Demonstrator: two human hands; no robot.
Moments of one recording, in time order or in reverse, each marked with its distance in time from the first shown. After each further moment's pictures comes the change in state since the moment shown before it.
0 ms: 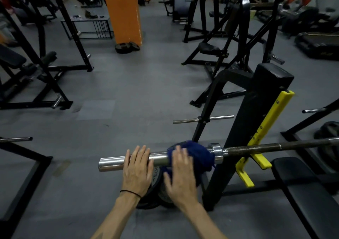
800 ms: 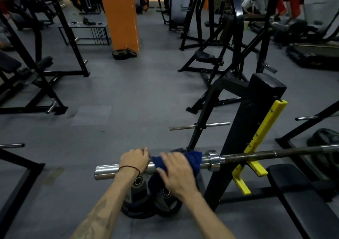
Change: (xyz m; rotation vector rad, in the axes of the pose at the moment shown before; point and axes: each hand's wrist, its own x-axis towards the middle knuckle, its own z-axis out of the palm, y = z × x) left_hand 0.088 0.001 -0.018 0.053 -0.570 -0.334; right_hand 0.051 0.010 -0.017 -0.155 -0.085 -0.148
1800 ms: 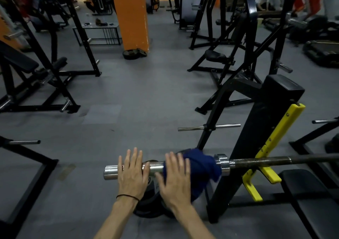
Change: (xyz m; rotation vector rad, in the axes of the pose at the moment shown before) left_hand -0.052 -0.042 0.039 -0.010 0.386 0.111; right_hand -0.006 -0.049 0.017 0.061 0.021 0.233
